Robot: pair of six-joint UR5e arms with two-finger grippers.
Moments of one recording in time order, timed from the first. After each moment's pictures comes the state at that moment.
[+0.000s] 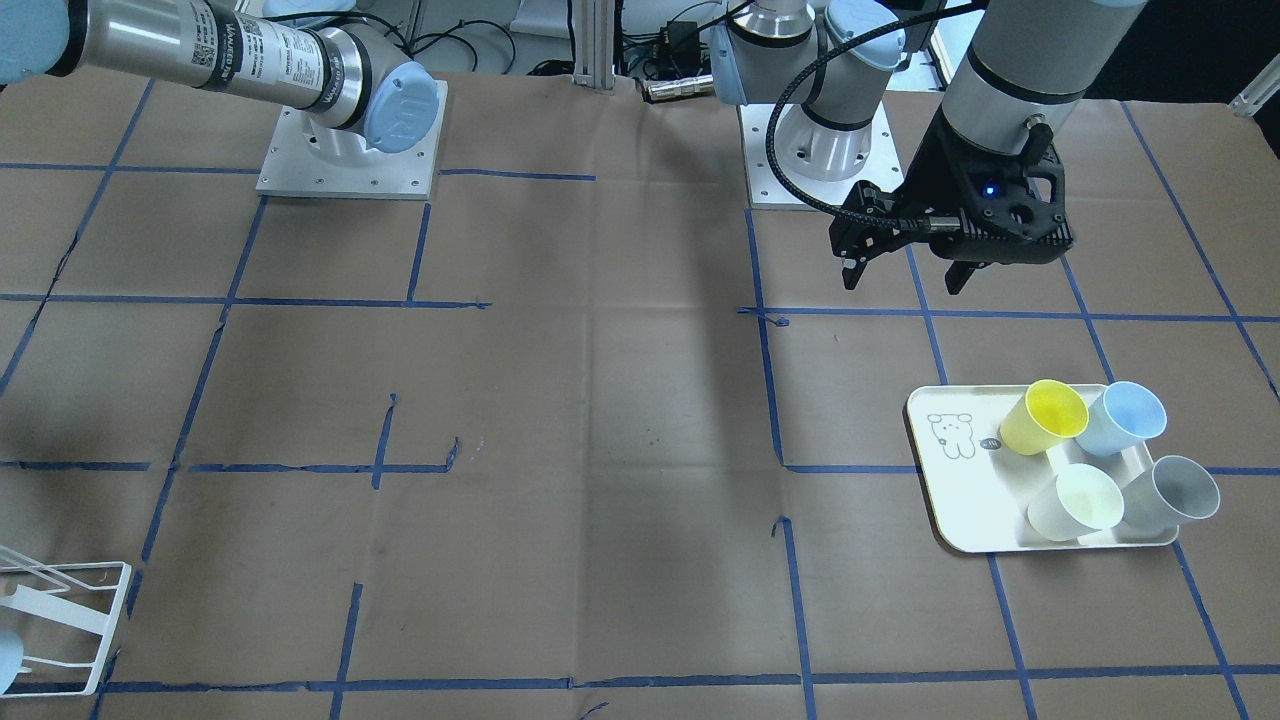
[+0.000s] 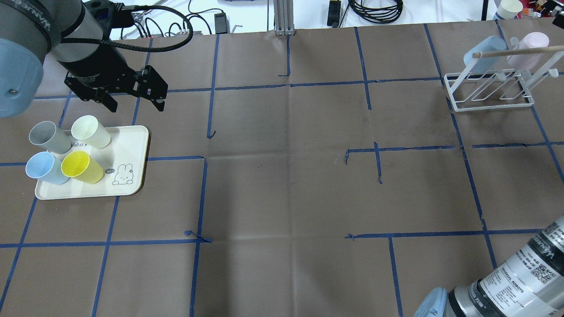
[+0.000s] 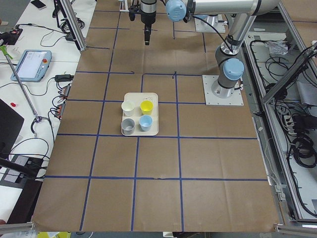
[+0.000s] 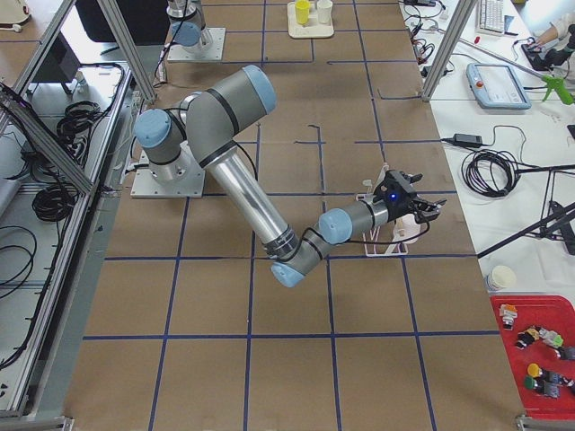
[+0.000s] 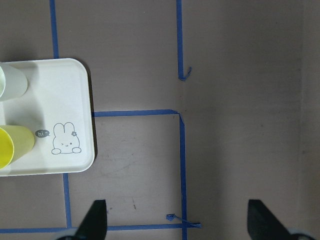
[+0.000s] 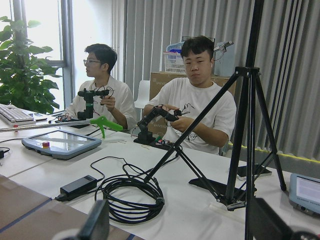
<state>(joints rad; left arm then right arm) -1.50 -1.56 -1.62 -1.49 1.56 0.10 0.77 -0.76 1.34 -3.41 -0.35 -0.39</state>
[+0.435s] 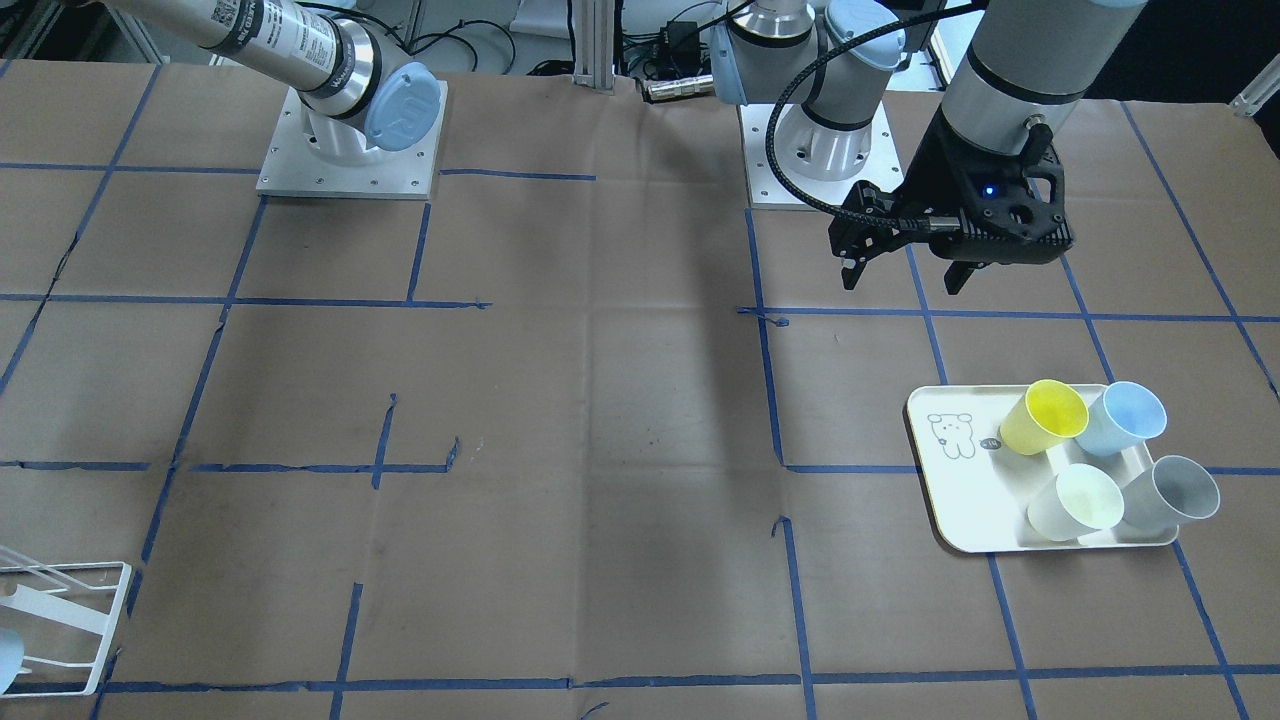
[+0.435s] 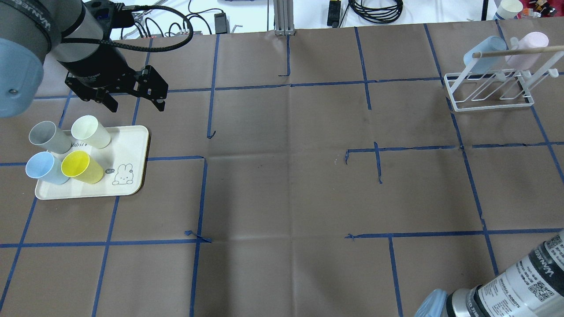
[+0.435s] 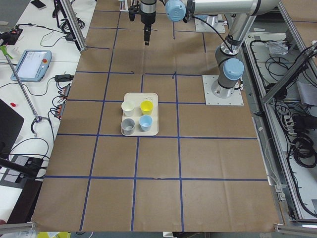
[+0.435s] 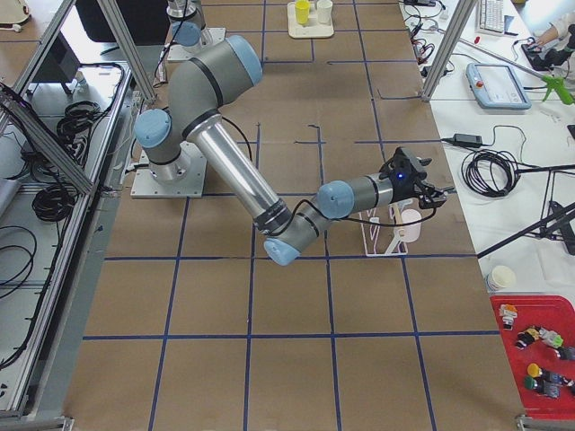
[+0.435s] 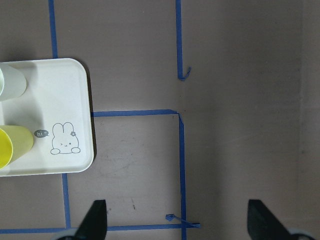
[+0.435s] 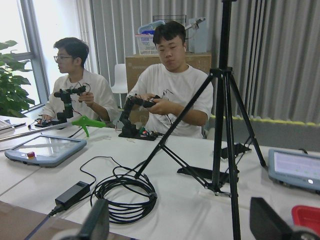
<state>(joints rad) -1.50 -1.56 -1.62 -1.49 1.56 0.10 0.78 -0.96 1.44 -3.06 -0.54 -0.42</state>
